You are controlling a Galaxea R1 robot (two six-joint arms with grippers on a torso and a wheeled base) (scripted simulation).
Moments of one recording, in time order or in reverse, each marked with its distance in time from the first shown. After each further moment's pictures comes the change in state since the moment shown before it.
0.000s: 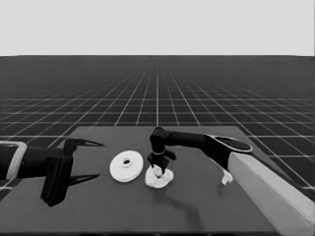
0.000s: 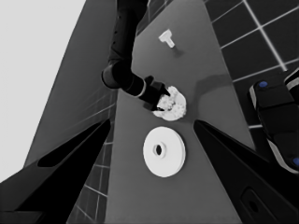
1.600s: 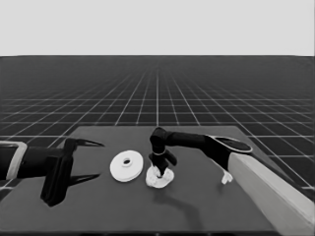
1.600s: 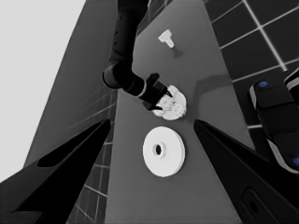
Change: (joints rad) left arm 0.000 0.000 0.000 0.000 0.000 0.000; right arm -0.005 -0.002 -0.001 0.000 0.000 0.335
